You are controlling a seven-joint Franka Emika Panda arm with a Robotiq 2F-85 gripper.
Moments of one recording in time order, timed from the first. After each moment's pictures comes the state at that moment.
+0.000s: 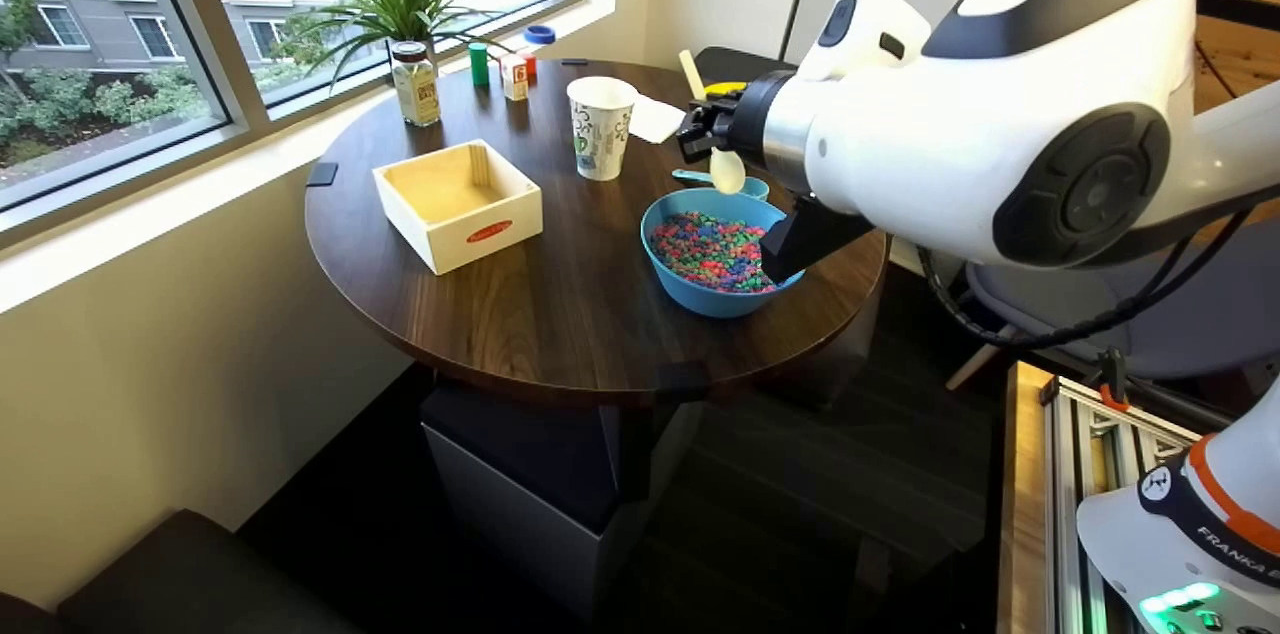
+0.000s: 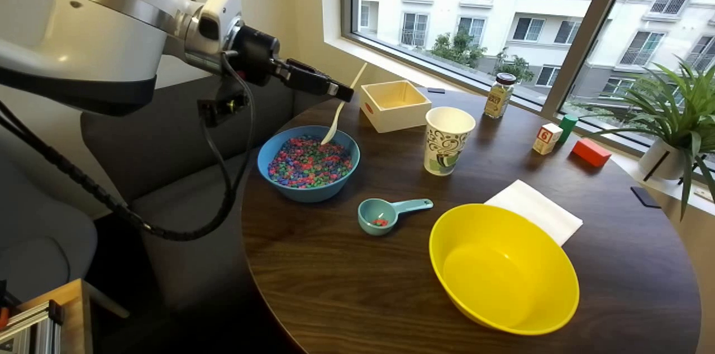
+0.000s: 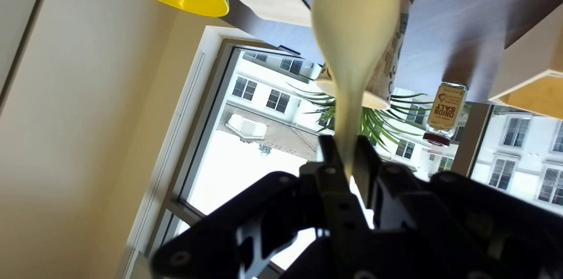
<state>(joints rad) 0.19 -0.15 0.21 -2.33 -1.55 2.17 1.75</state>
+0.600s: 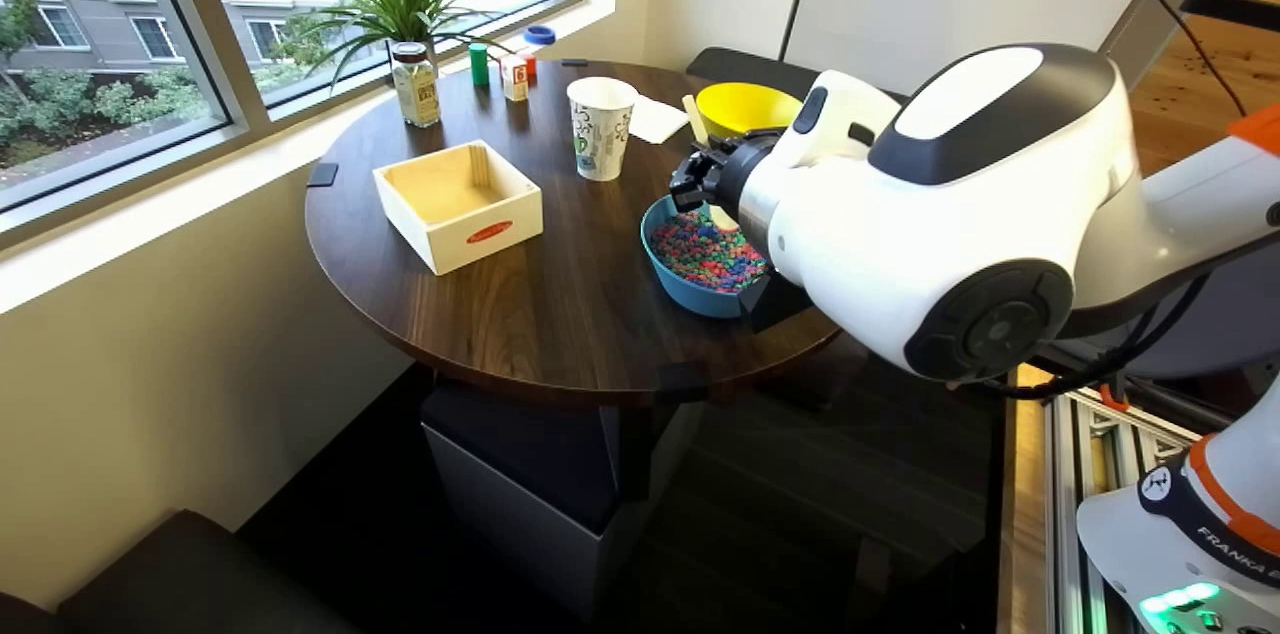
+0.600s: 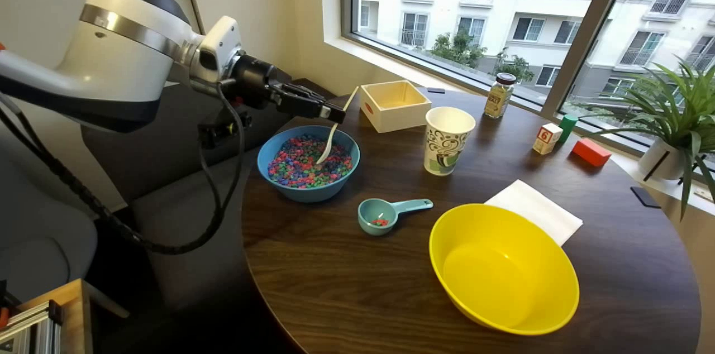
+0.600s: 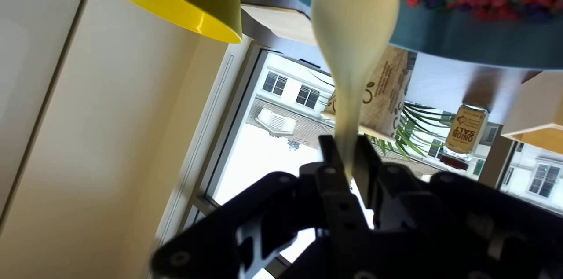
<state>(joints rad) 0.23 -0.04 0.25 -2.33 -1.57 2.00 1.86</state>
